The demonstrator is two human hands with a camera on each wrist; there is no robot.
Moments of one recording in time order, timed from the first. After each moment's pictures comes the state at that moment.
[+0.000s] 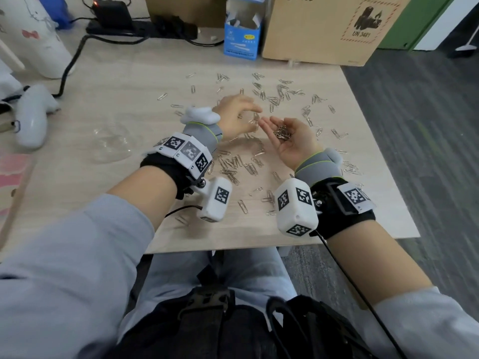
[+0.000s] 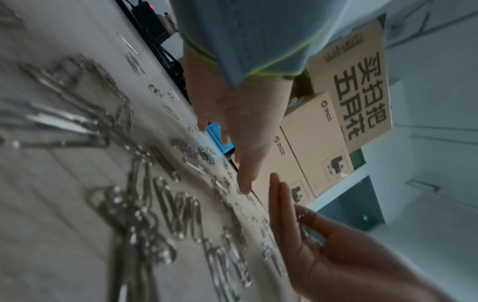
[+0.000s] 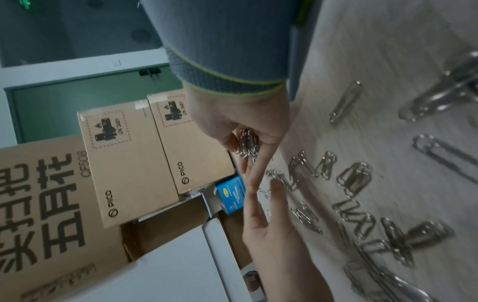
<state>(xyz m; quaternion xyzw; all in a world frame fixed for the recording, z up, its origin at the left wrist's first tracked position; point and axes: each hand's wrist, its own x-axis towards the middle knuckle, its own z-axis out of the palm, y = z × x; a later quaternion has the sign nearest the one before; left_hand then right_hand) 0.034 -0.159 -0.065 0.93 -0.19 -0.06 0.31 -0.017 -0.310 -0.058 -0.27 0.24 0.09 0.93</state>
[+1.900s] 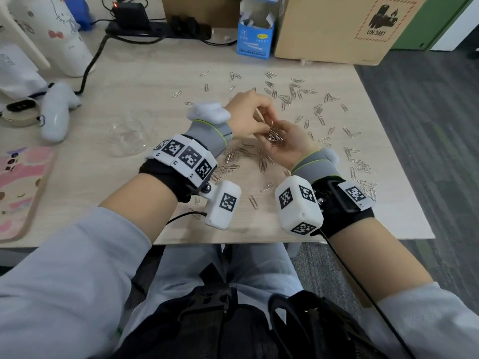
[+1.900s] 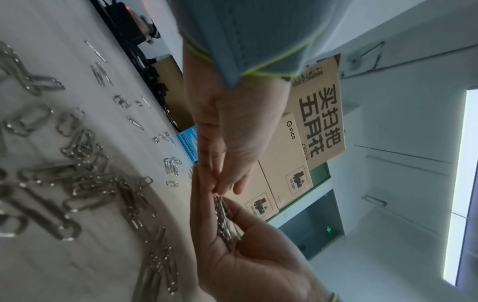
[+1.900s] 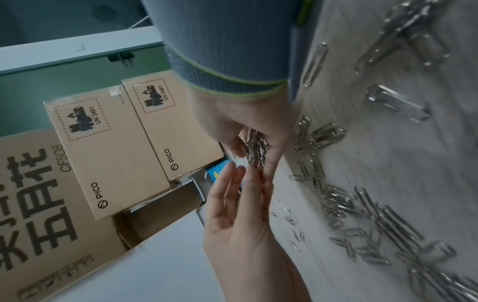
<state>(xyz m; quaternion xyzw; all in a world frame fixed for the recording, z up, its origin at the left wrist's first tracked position) 0.006 -0.157 -0.039 0.89 -0.22 -0.06 0.40 -0.025 -0.280 -0.054 -0.32 0.23 0.18 0.90</state>
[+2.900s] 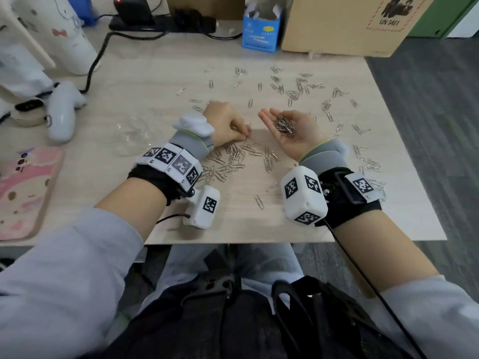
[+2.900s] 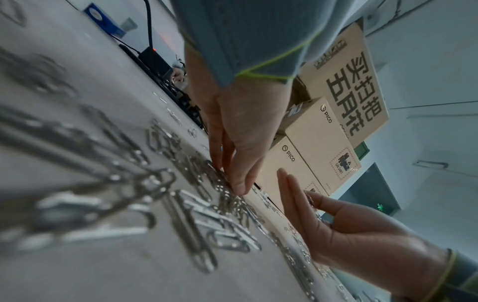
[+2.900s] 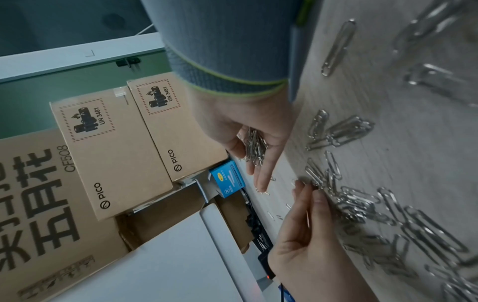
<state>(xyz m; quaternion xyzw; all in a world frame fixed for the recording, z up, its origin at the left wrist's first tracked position) 0.000 -0.115 -0.056 0.96 -0.14 -0.06 0.25 -0.012 -0.282 -0.051 -0.27 0.22 0.18 0.92</state>
